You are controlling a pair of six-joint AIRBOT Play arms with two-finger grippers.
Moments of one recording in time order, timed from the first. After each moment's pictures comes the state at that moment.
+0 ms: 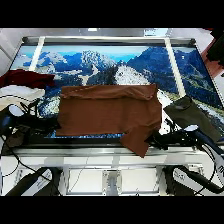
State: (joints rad) left arm 0.28 -1.04 0.69 1.22 -1.22 -1.39; right arm -0.30 -1.15 0.32 -0.72 1.18 1.21
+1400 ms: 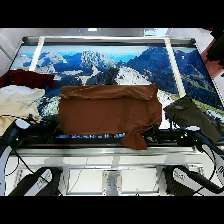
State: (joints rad) left arm 0.32 -1.00 0.45 1.09 -0.95 -1.86; right arm -0.30 -1.15 0.31 -0.42 1.25 0.98
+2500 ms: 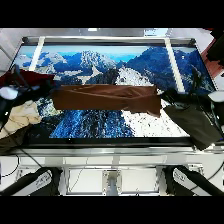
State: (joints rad) left arm 0.17 -1.19 1.00 0.95 -0.71 -1.44; right arm -0.22 -1.14 0.96 -0.68 1.03 1.22
